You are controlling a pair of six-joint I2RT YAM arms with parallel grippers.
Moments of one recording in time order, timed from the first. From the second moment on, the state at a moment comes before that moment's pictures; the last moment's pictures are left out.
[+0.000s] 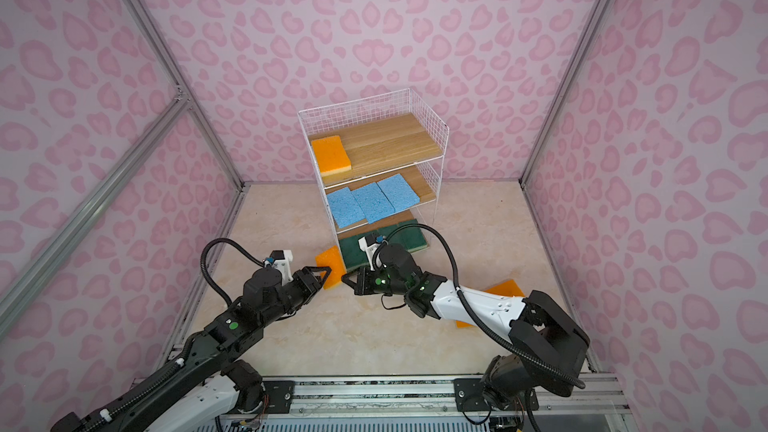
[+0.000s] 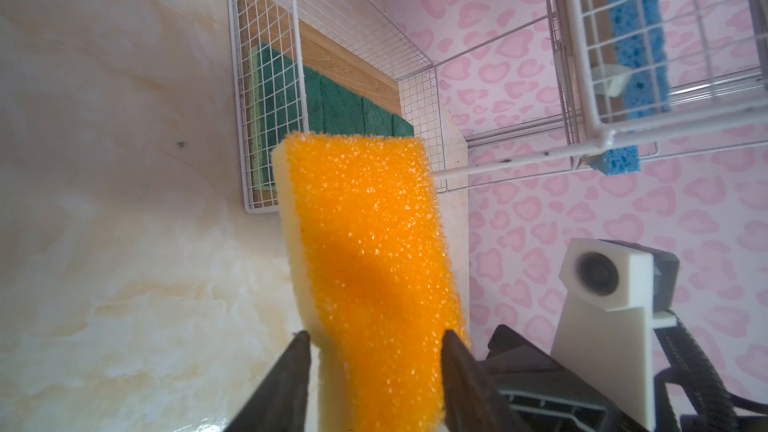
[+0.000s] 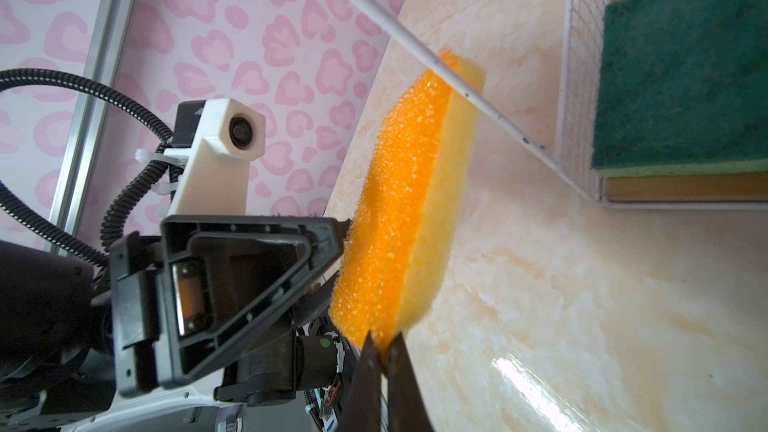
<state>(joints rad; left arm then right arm) -0.59 0.77 0.46 -0.12 0.04 -1.14 0.88 1.46 0.83 0.21 -0.36 0.87</state>
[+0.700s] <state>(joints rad) -0.61 0.69 0.47 -0.28 -0.04 -1.01 0.79 1.03 0.87 -0.27 -0.34 0.64</state>
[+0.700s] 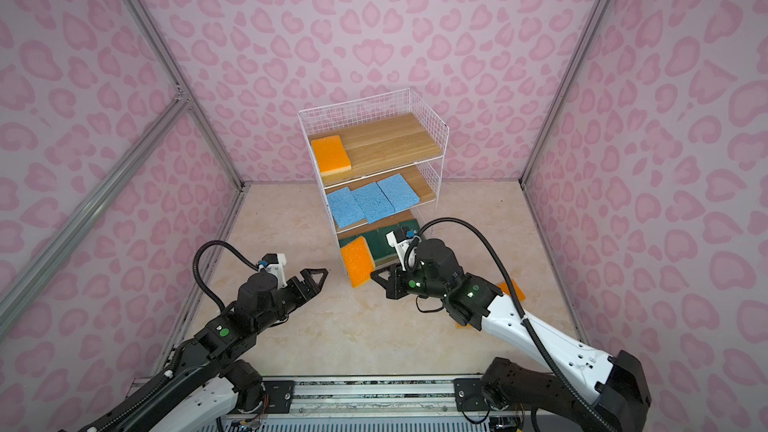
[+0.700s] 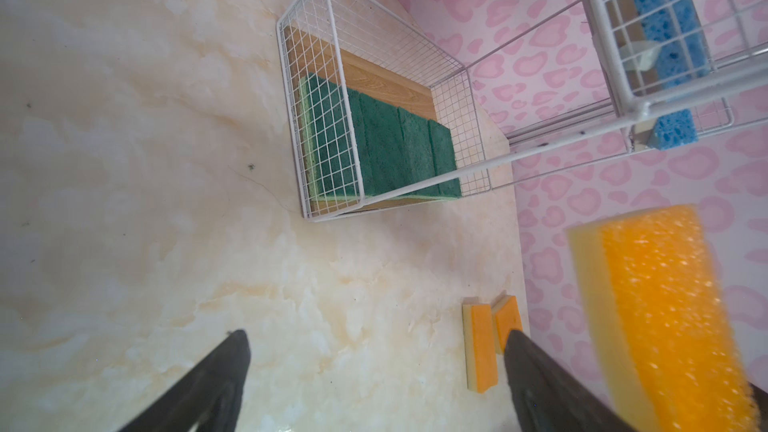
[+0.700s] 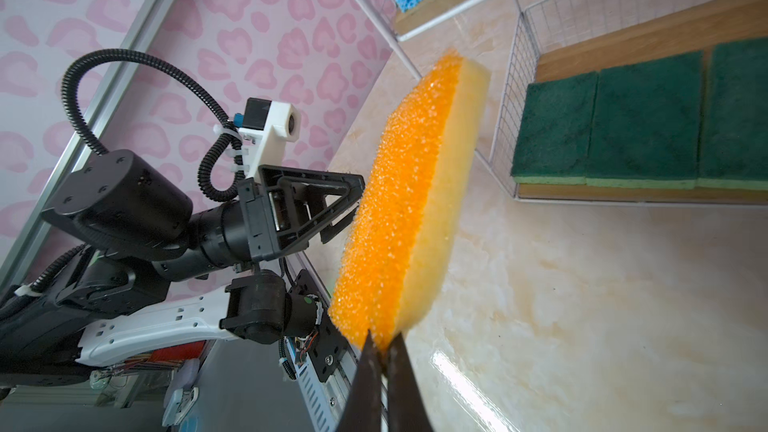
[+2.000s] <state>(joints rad) -0.64 0.75 0.56 -0.28 -0.11 -0.84 0.47 1.48 2.08 -0.85 -0.46 0.32</state>
